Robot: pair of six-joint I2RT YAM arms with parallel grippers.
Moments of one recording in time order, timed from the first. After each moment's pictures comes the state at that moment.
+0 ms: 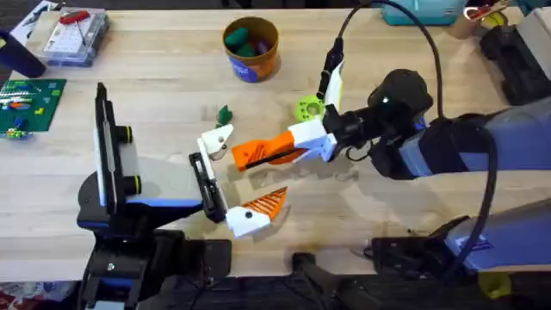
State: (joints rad) left arm -0.06 0.01 0.00 -0.09 1.13 0.02; right arm 0.48 1.68 0.43 1.28 -1.35 1.59
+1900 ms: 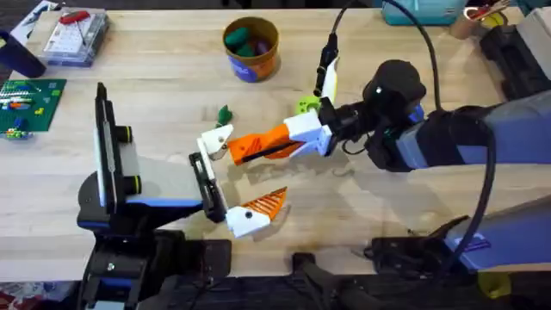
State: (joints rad) left arm -0.06 0.01 0.00 -0.09 1.13 0.02; right arm 0.48 1.70 0.48 1.19 -1.36 1.59
